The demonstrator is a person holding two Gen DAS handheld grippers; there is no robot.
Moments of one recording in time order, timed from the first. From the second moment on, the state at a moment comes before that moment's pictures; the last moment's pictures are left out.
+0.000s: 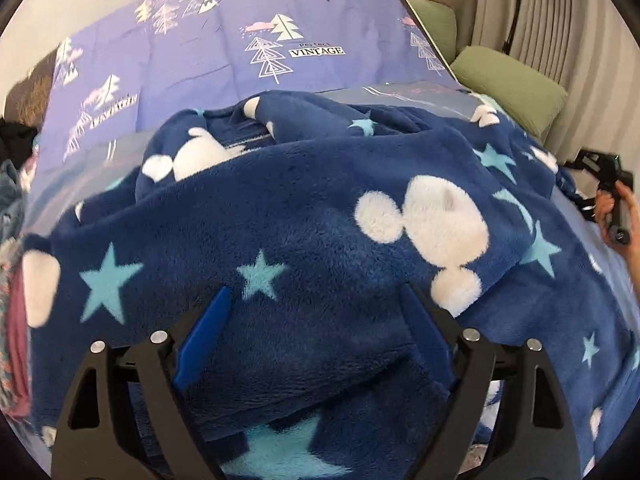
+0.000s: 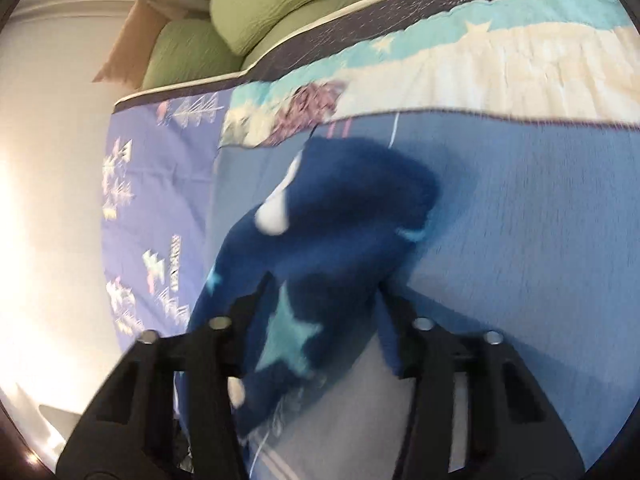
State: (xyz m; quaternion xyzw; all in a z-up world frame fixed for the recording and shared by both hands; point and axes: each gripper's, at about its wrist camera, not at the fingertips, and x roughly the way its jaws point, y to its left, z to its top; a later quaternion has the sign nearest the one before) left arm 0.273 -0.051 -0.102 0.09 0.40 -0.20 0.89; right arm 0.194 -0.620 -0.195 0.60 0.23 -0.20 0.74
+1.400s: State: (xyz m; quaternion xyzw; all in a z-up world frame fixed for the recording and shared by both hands) left arm 0.293 0.066 -0.096 -0.35 0.38 -0.35 0.78; right arm 0.229 -0.141 -0.111 -0.06 0.38 0.21 0.90
